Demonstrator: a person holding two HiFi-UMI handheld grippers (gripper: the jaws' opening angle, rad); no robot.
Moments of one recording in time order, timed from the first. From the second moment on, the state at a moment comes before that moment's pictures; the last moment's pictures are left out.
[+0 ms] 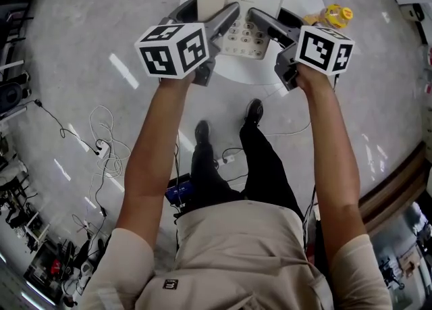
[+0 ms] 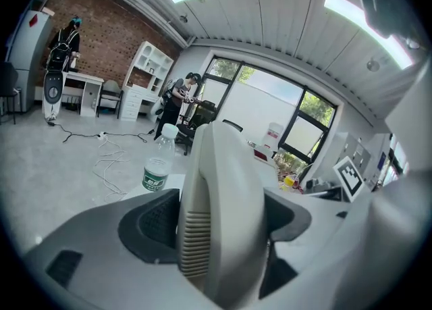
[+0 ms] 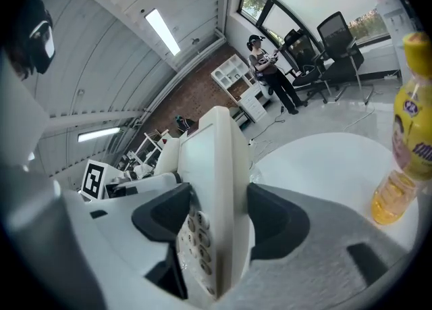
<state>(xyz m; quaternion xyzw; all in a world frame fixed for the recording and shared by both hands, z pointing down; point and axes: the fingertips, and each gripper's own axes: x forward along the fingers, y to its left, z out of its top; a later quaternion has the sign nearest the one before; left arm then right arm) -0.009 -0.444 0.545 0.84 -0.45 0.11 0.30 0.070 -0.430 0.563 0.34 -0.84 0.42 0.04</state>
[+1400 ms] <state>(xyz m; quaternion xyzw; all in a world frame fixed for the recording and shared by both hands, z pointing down) -0.018 -0.474 0.714 0.78 -0.42 0.17 0.42 0.054 -0.461 0.724 0.34 -0.78 0.51 0.11</state>
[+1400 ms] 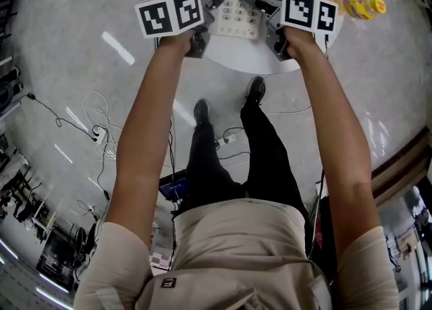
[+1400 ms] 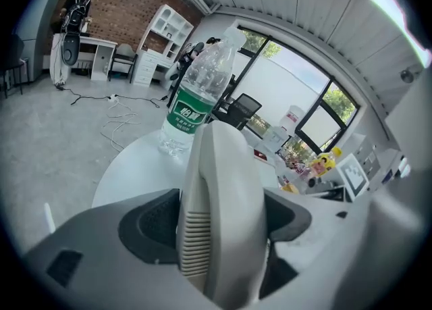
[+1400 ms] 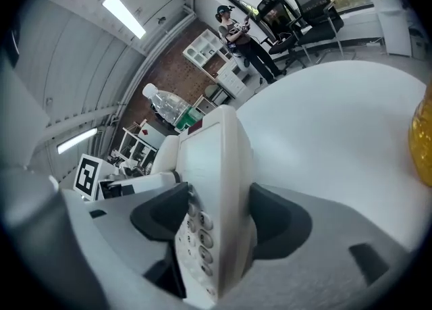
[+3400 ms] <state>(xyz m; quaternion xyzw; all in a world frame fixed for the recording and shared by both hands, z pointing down) -0.065 -0.431 0.457 0.85 -0.45 0.09 0.25 0.078 -0.421 0.488 0.47 -0.83 0.29 0.08</state>
